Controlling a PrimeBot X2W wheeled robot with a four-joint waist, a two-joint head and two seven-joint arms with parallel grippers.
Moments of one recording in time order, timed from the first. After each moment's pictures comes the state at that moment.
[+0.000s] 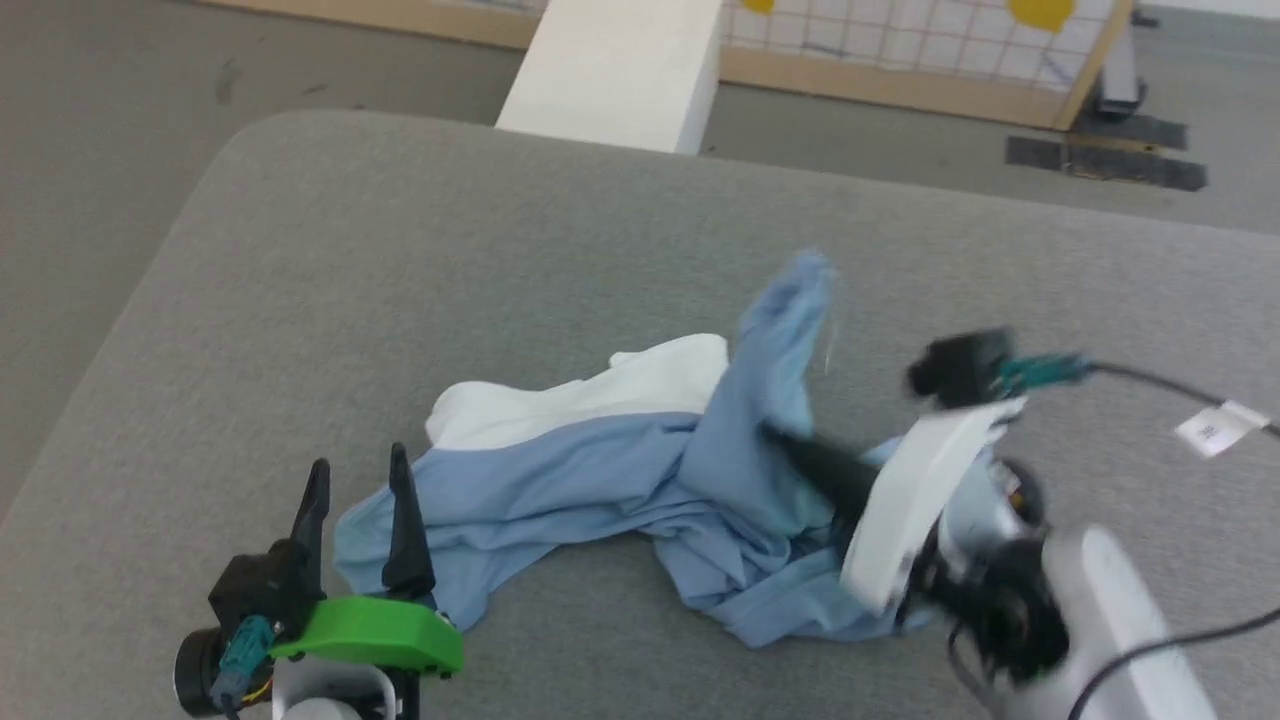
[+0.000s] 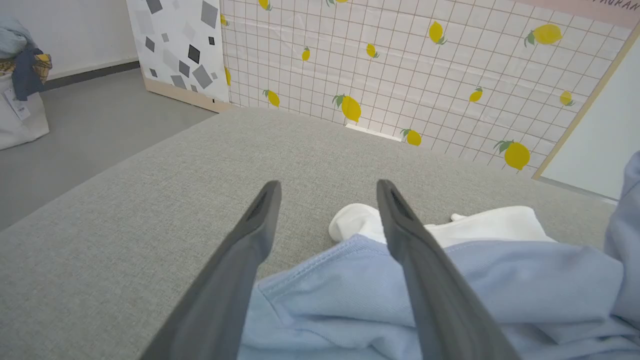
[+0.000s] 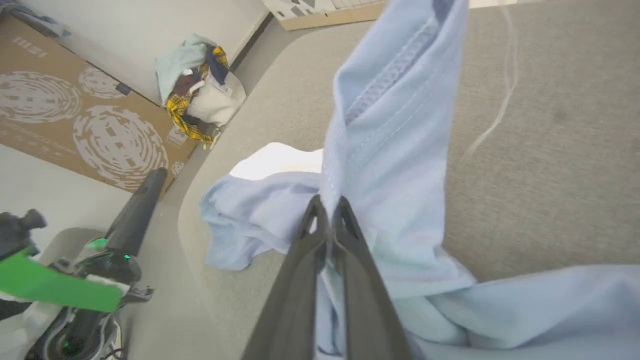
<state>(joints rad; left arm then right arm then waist) -0.01 0.05 -0.06 0.08 -0.26 0.08 -0.26 -0.29 -0.05 0.21 0.11 0.68 0.13 0.59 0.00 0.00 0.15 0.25</state>
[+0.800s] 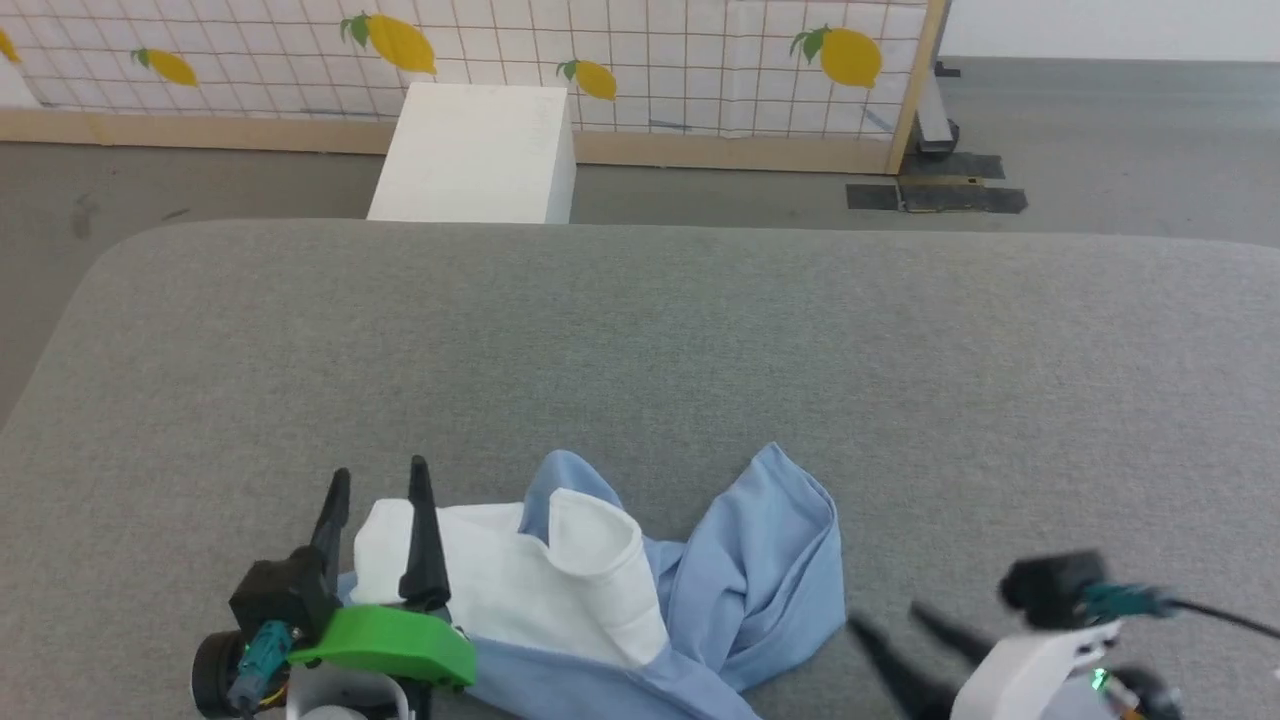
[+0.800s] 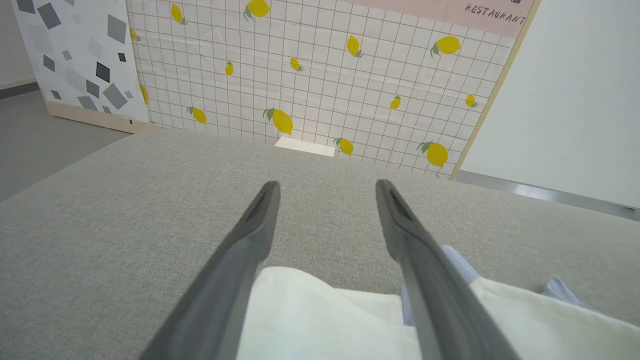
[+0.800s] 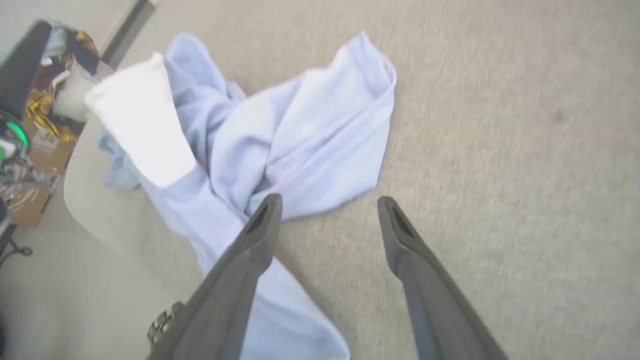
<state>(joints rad) 0.00 0.05 -0.07 0.10 -0.25 0.05 -0.26 0.22 -0.06 0.12 -0.26 0.42 0.13 0.69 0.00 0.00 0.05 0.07</state>
